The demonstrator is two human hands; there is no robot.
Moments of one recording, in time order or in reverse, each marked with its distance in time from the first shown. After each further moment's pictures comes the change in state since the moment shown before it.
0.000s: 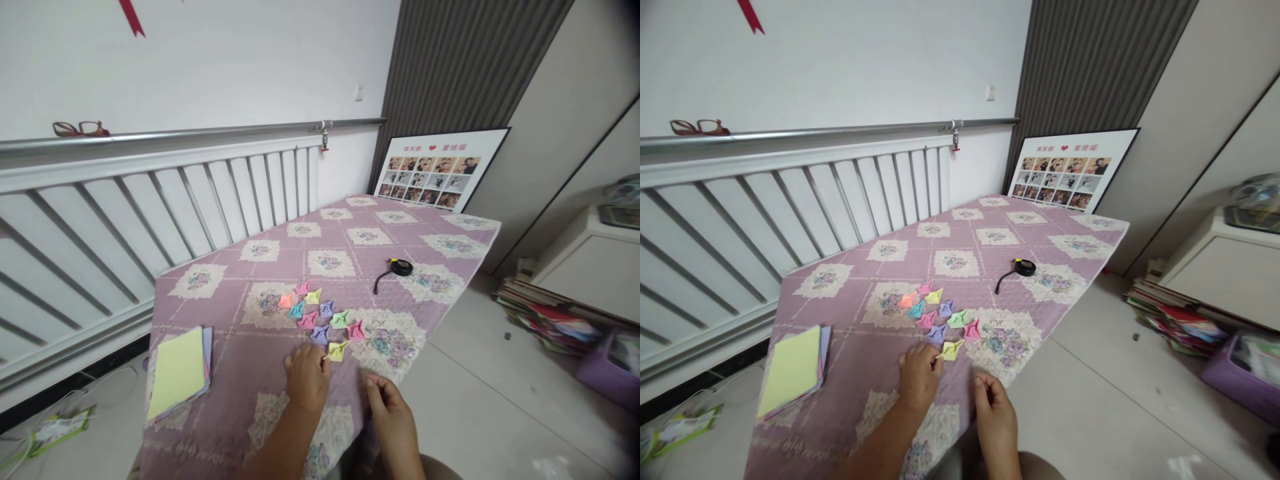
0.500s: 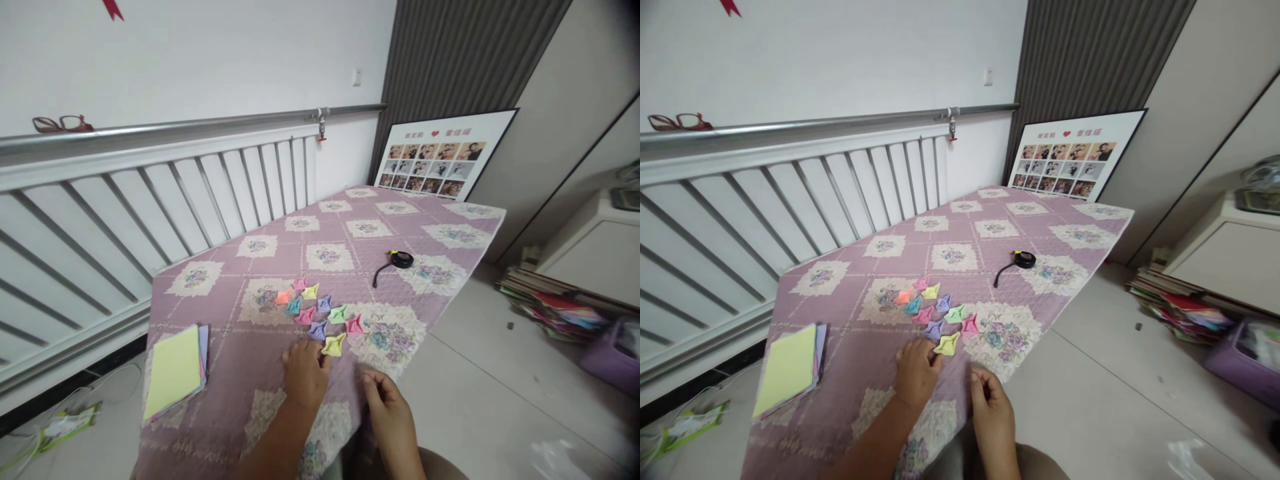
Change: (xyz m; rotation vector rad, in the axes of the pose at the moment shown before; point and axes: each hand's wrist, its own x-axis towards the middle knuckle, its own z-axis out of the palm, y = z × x) left_hand 0.003 0.002 0.005 0.009 0.017 -0.016; right_hand -0.001 -0.001 0.001 0.071 -0.005 0.037
